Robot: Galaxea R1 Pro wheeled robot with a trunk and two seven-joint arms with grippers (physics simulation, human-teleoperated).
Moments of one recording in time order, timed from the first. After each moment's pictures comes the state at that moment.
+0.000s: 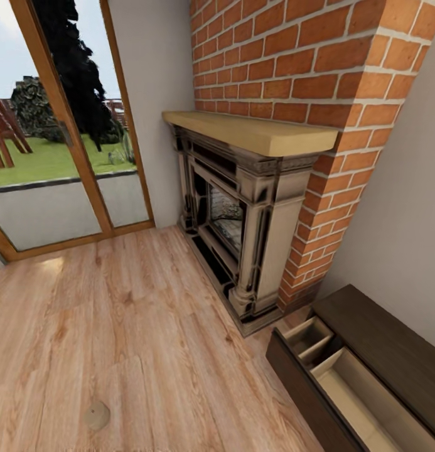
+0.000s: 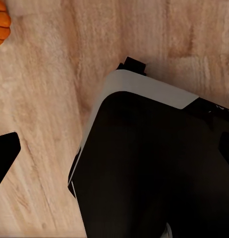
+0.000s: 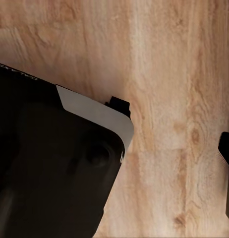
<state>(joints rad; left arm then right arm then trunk) -0.35 -0.02 -0.30 0.06 0.67 0.05 0.17 -0.35 -0.03 0.01 0.06 0.35 -0.11 0.08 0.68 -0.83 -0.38</state>
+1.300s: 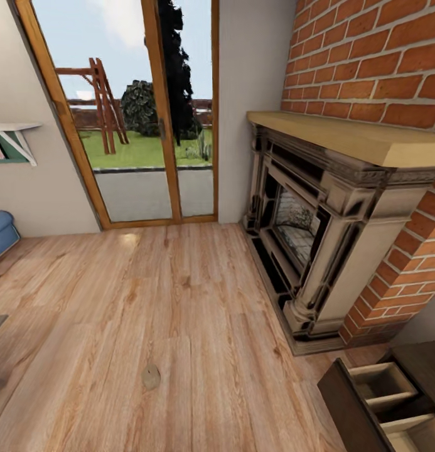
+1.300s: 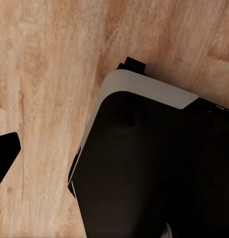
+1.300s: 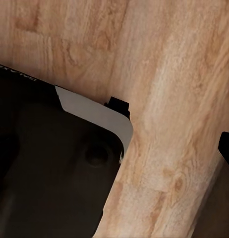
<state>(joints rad) -0.35 -0.02 -0.30 0.06 0.67 0.05 0.17 -0.35 -0.04 0.01 0.06 0.34 -0.11 0.08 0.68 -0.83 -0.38</state>
